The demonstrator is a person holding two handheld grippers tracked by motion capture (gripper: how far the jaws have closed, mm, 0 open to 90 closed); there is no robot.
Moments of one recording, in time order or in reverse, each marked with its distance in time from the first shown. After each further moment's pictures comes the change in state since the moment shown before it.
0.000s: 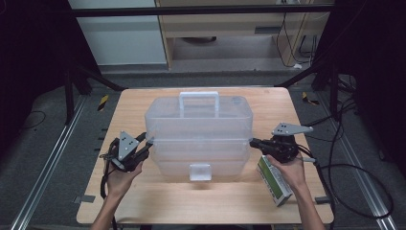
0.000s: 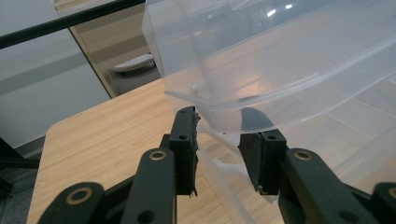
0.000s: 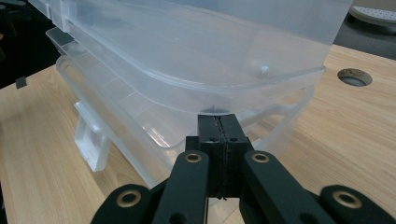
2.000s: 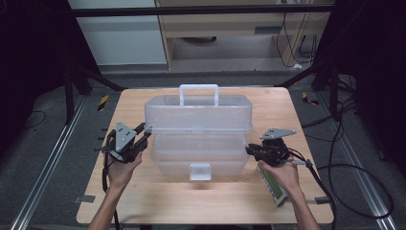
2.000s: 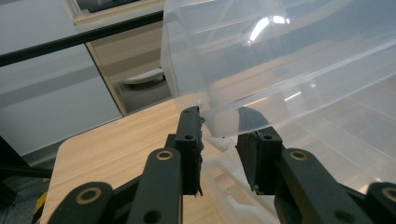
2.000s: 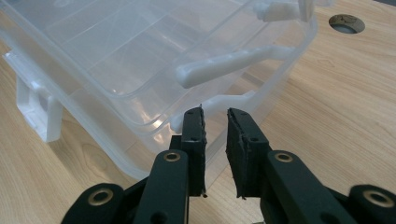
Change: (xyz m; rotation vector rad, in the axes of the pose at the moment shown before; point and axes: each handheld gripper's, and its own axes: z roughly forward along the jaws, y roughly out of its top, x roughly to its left) left arm 0.010 0.020 0.005 -0.062 0.041 -0.033; right arm 0.004 -0.017 0.028 0.172 -0.115 0.006
